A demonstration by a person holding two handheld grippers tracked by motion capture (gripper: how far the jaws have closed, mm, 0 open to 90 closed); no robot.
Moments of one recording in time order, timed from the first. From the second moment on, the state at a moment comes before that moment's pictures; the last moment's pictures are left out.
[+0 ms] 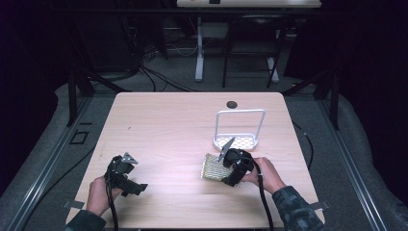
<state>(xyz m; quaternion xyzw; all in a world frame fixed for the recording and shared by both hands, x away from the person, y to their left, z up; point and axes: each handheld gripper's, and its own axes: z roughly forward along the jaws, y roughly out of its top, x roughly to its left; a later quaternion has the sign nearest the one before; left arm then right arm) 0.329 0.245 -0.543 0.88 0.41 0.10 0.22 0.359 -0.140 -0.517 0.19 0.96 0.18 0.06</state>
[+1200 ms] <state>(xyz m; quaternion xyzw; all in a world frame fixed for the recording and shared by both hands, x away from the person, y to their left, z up) 0.329 0.245 -0.542 0.88 0.41 0.10 0.23 0.367 -0.183 -0.499 0.32 0.92 0.19 0.11</state>
